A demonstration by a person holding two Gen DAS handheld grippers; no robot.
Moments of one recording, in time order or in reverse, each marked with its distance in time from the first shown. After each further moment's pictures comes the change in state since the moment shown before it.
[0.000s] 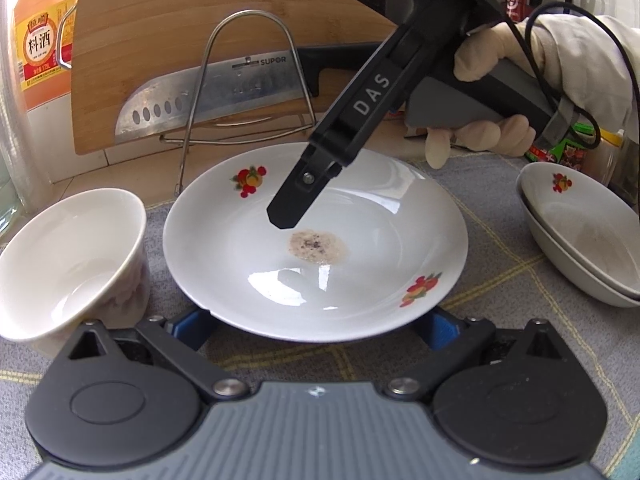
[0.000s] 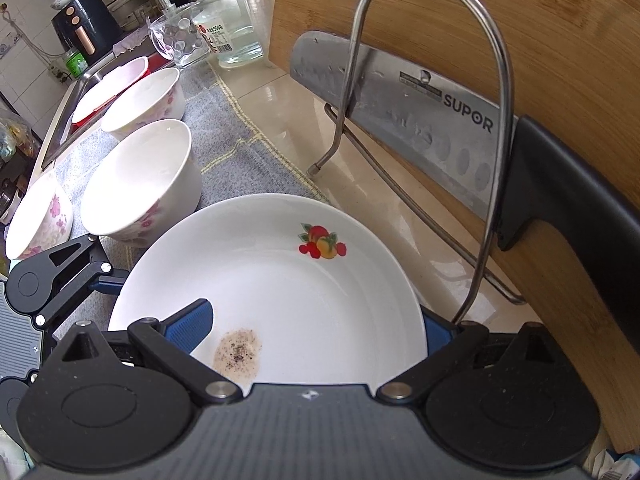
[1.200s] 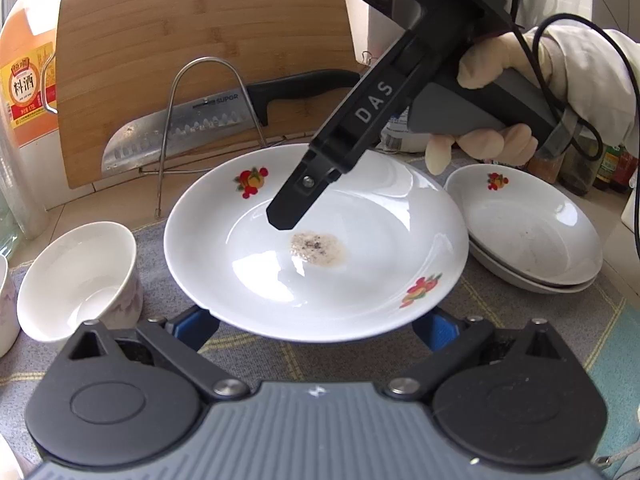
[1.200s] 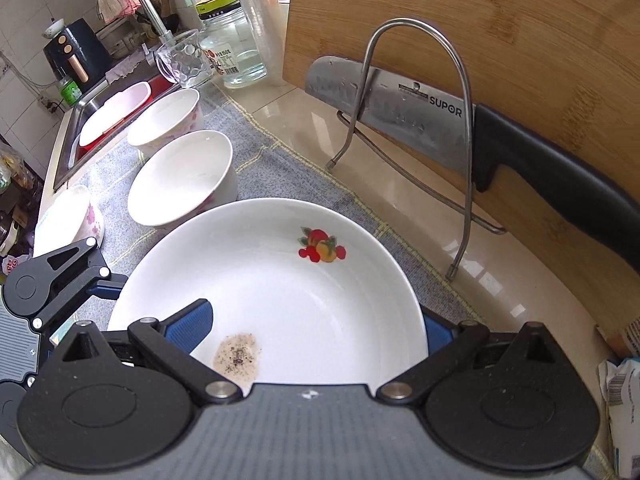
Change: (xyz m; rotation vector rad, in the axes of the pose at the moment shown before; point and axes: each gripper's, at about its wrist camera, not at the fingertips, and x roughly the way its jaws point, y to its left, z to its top) left arm -0.041 -0.015 0.027 0.063 0.015 -0.065; right arm -0.055 0.034 -0.036 0.073 -0.063 -0.037
